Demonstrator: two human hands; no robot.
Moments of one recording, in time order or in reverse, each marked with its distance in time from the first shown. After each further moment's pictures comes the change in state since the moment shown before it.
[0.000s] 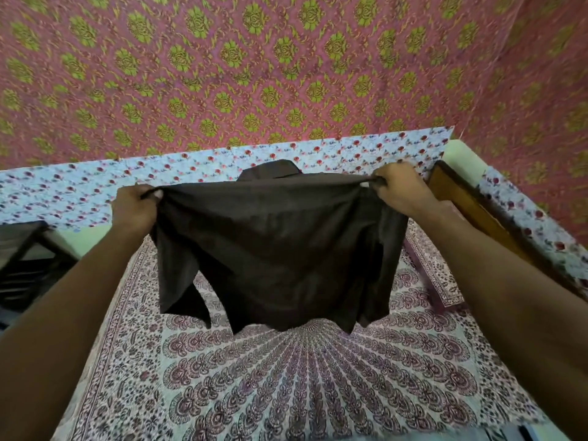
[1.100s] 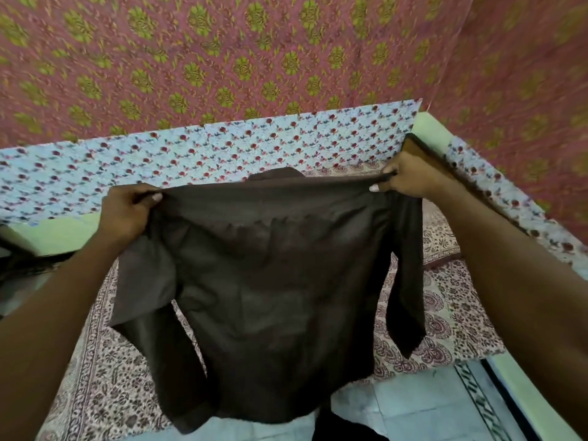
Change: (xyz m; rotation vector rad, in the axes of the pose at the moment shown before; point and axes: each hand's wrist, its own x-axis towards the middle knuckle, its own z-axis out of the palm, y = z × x) left_hand -0.018 -0.062 -0.011 -0.035 -0.241 0.334; right_hand -0.071 0.001 -0.005 0.248 -0.224 0.213
